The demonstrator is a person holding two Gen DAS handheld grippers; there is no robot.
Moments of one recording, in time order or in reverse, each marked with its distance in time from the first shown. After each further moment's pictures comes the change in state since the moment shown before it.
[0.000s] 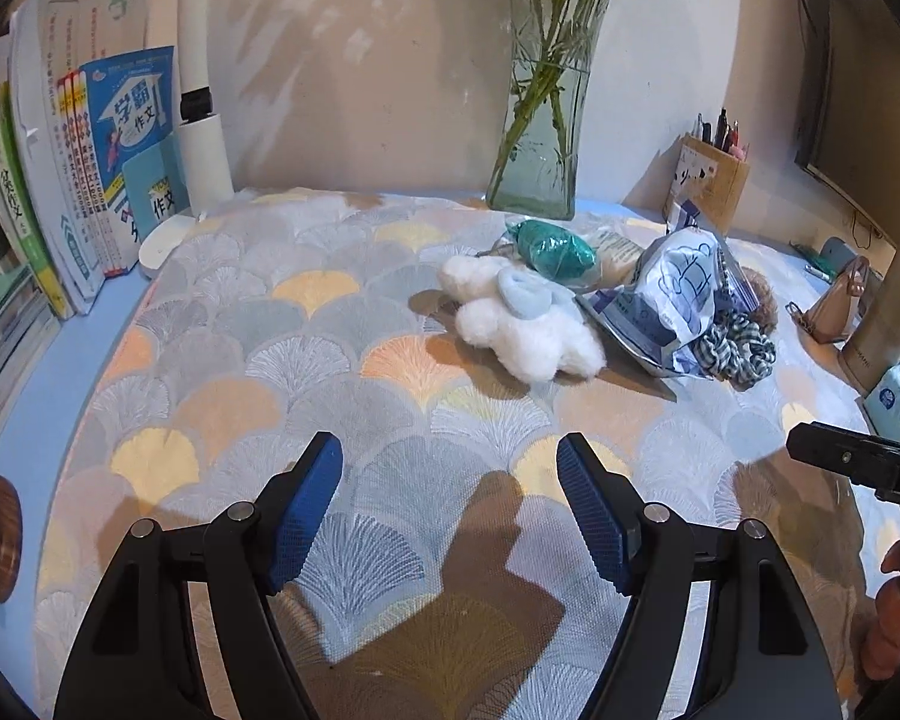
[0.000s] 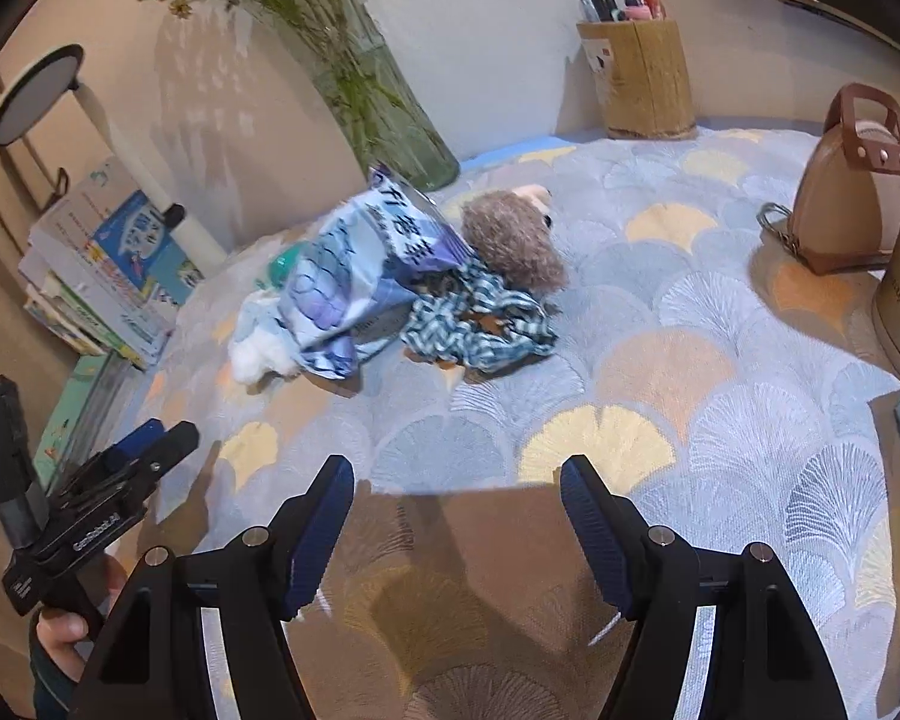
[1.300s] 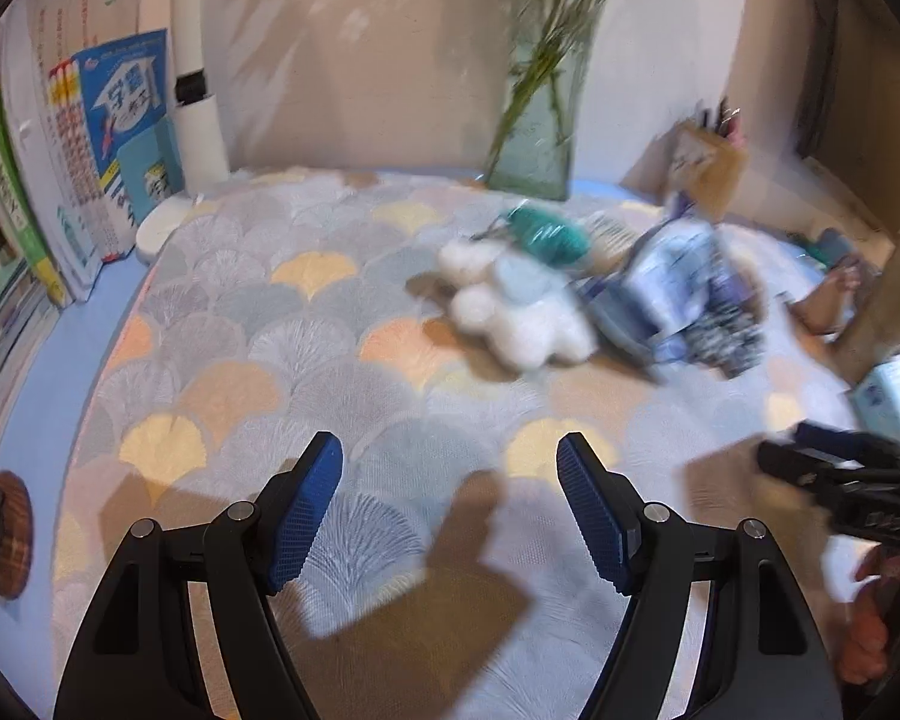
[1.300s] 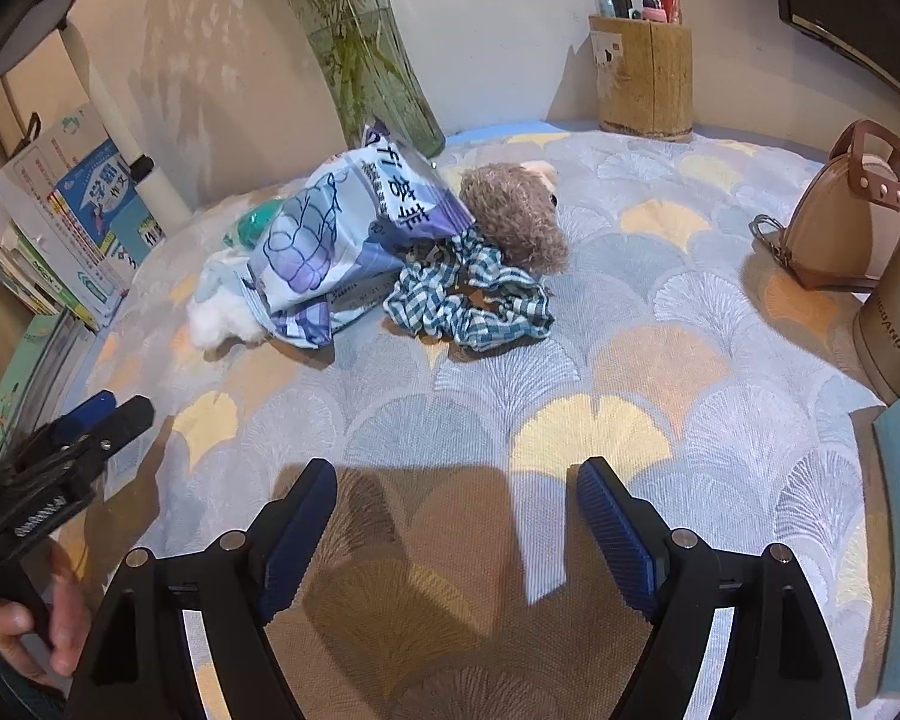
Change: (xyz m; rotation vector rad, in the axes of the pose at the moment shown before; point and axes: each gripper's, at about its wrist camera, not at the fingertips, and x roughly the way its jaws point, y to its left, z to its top) left arm -0.018 0.000 0.016 -0.007 0.068 -0.041; right arm 0.006 0.020 0.009 -0.078 0.076 -0.117
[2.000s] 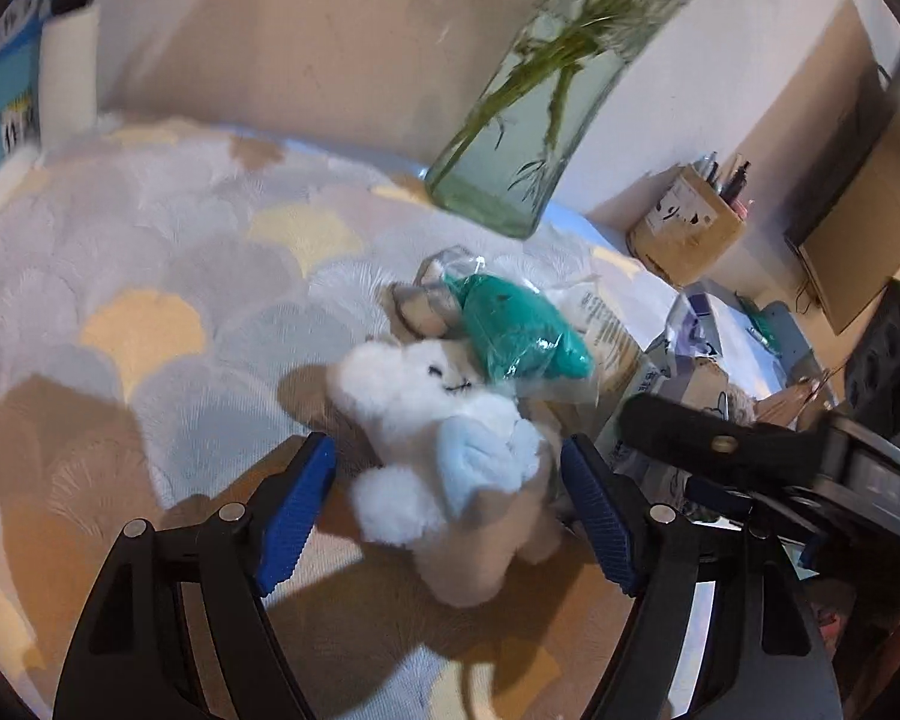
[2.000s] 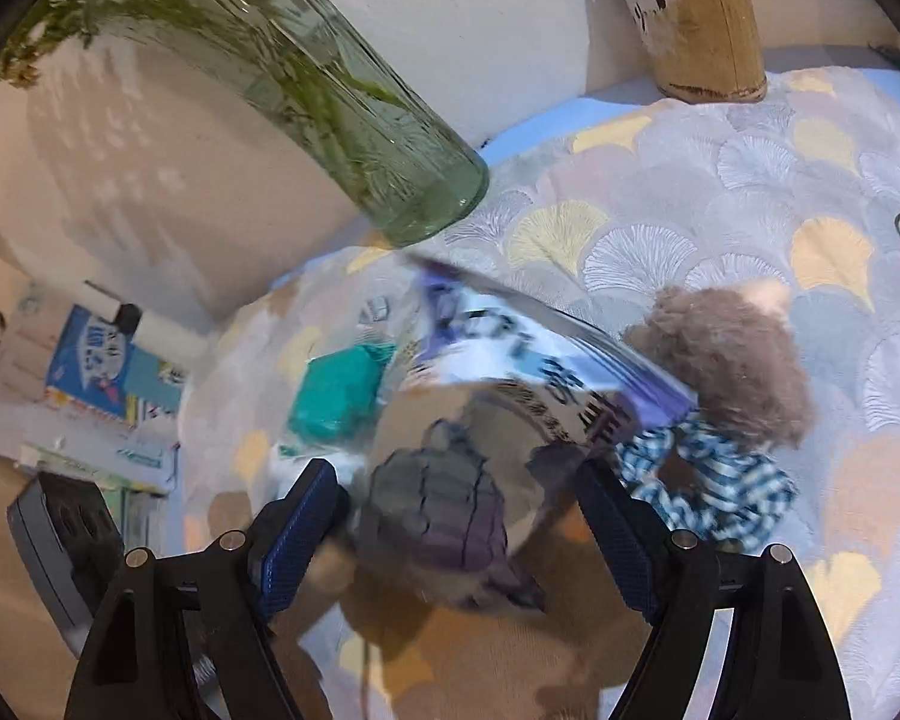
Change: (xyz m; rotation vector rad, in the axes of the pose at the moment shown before) left arm 0.105 0.008 0.058 -0.148 0.087 -0.263; right arm 0.069 0.029 0.108 0.351 0.050 0.153
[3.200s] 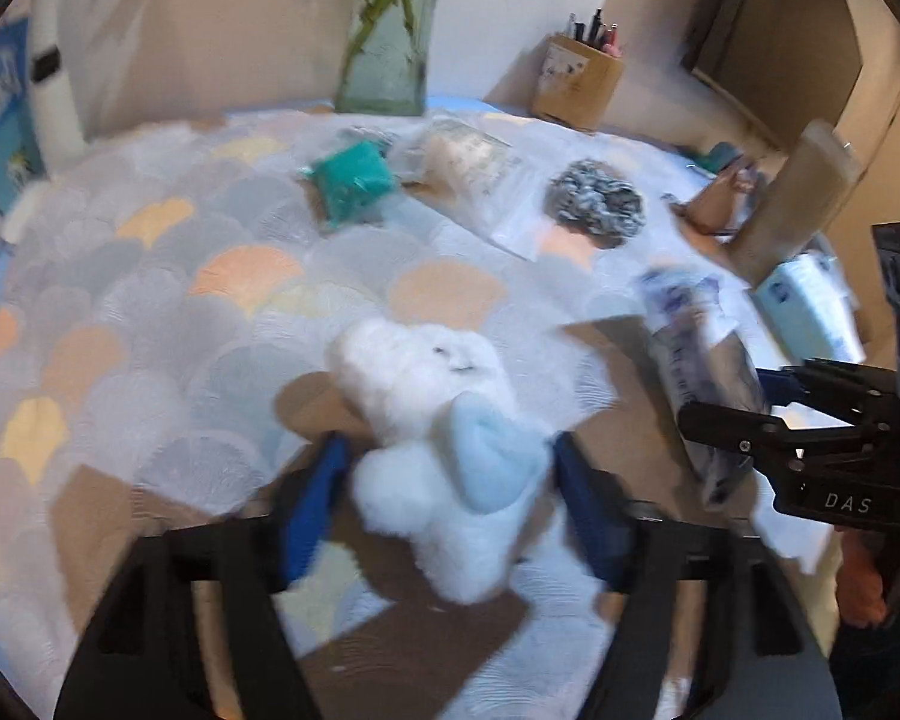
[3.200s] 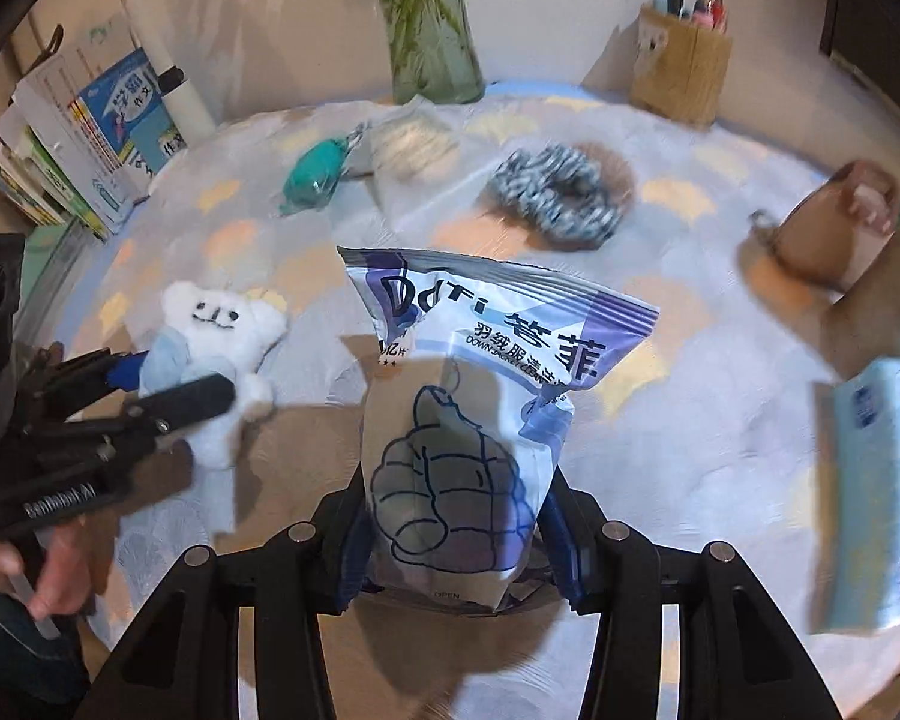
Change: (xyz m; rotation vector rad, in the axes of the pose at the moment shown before) left arm -0.065 -0.047 -0.097 0.274 0.098 0.069; right arm -0.085 -0.037 -0.122 -0.444 0.058 -0.247
